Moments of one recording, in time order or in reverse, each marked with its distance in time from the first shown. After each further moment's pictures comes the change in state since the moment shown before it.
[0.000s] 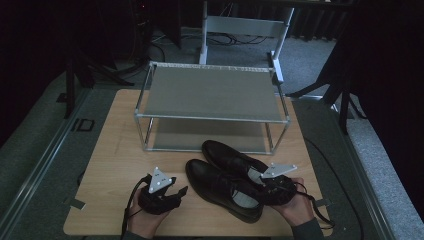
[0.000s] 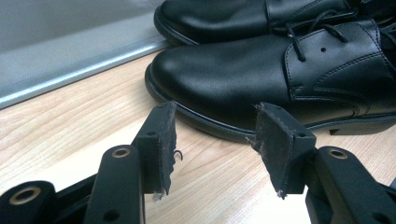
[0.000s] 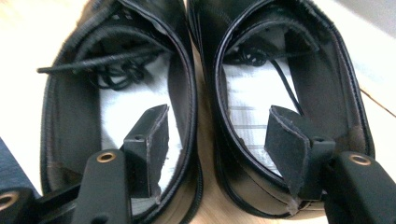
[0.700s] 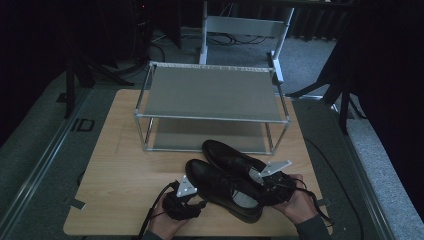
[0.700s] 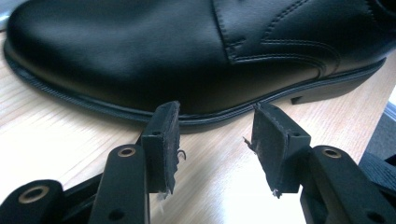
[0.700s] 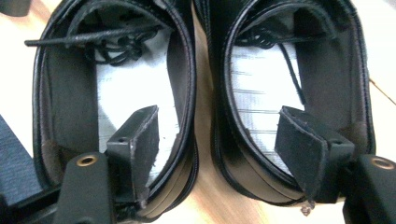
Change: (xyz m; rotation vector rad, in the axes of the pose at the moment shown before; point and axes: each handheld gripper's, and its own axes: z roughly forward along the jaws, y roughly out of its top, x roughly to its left) left arm -0.035 -0.009 0.054 0.123 -0.174 0.084; right arm -0.003 0.008 -0.001 0.118 0.026 -0.051
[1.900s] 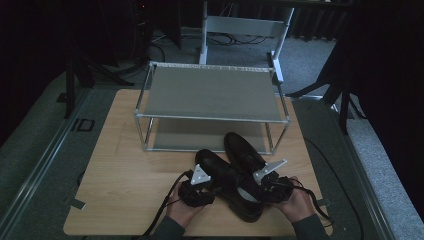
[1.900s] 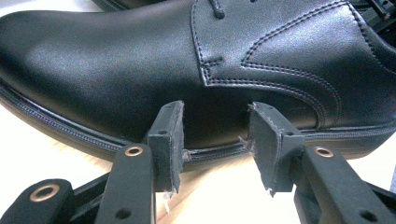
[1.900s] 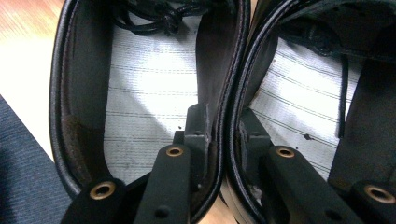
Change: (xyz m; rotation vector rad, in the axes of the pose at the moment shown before) left arm 0.000 0.033 0.034 -0.083 -0.037 -0.003; right arm -0.001 -0.002 0.010 0.079 0.044 0.054
